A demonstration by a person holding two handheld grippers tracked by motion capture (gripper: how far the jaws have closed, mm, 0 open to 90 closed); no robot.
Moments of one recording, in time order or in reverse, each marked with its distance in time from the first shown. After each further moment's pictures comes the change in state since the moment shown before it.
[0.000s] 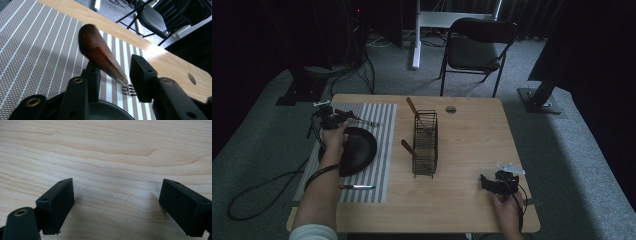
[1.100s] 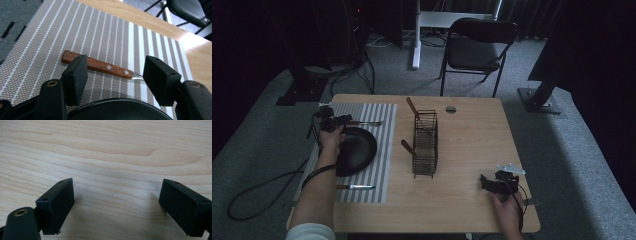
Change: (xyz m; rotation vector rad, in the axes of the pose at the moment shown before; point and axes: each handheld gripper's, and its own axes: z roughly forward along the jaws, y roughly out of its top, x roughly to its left) left arm 0.009 -0.003 0.013 0.064 0.191 0.096; right arm 0.000 0.000 0.000 0.000 0.000 0.000
